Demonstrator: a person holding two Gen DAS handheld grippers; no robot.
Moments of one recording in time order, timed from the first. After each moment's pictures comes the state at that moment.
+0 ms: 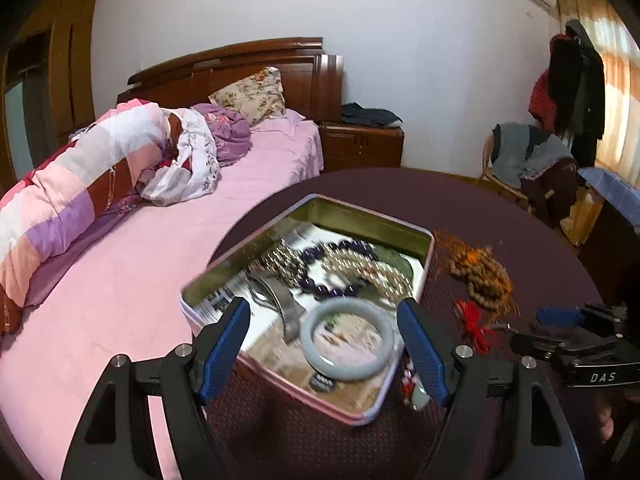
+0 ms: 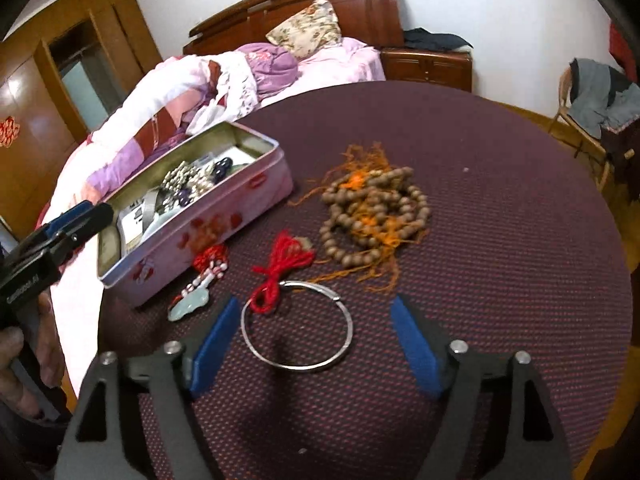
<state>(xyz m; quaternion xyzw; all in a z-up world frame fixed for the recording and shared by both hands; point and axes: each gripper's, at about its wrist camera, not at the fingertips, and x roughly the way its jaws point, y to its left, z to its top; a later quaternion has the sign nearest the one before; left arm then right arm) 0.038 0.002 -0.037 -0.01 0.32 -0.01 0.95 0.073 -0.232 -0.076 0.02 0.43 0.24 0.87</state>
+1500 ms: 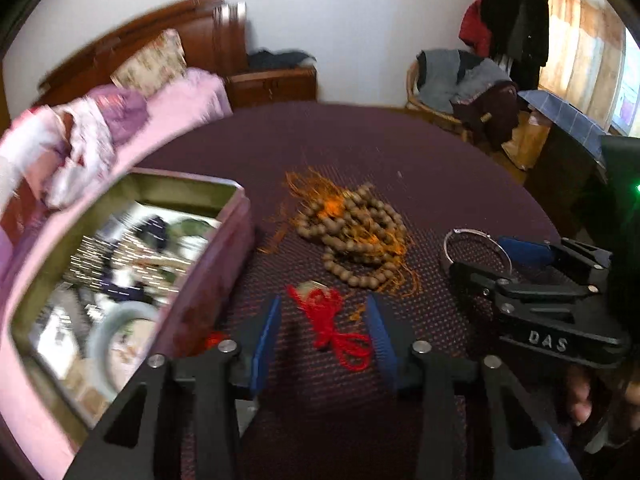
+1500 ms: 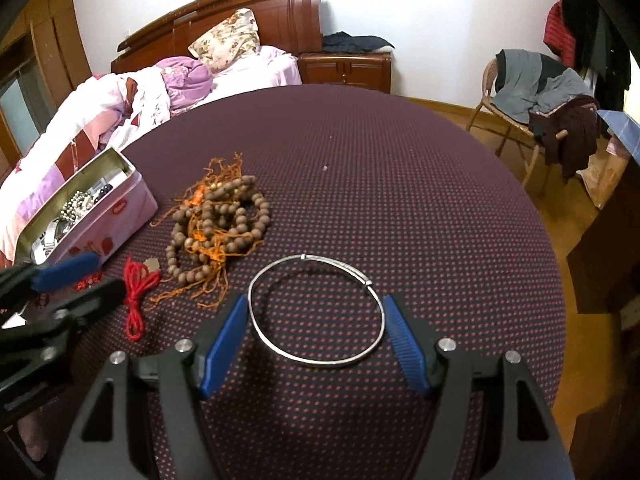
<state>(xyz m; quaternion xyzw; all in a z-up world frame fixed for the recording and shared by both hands) 0.089 -0.128 -0.071 0.03 0.42 -0.14 0.90 0.102 -0.293 -0.083 0.01 0.43 0.09 0.90</state>
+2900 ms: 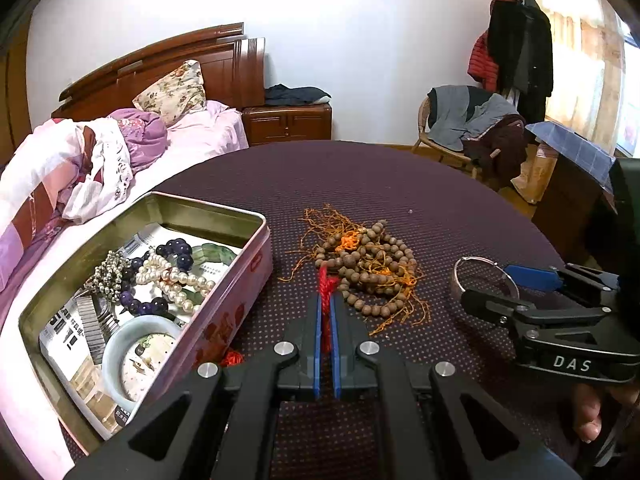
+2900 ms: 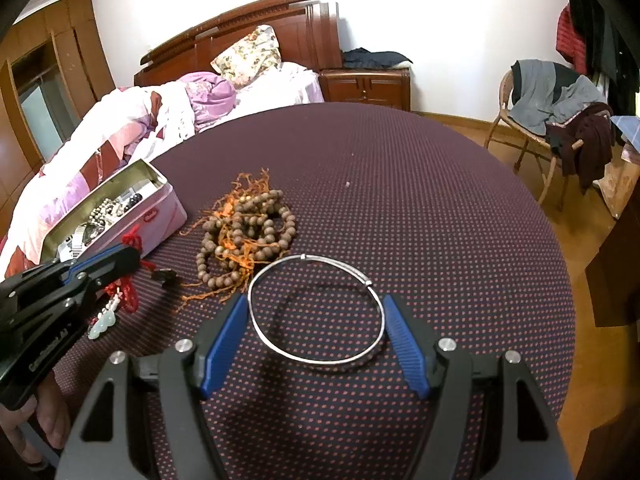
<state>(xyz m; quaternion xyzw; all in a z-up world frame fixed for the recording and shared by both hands) 0.074 -0.116 -0.060 0.02 0.34 -0.11 0.93 0.085 -0.300 -0.075 0.03 0.39 0.14 0.91</state>
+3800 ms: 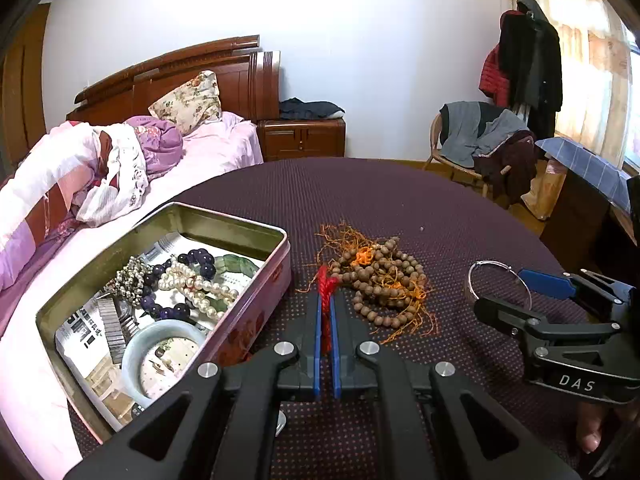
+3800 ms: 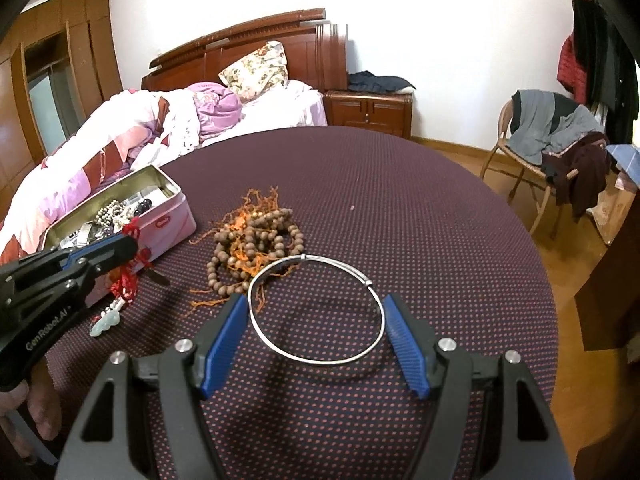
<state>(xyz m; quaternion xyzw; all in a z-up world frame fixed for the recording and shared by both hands) 0.065 -0.108 -0.051 0.01 0.31 -0.09 0.95 0.074 -0.291 -0.063 0.00 0.35 0.13 0.93</state>
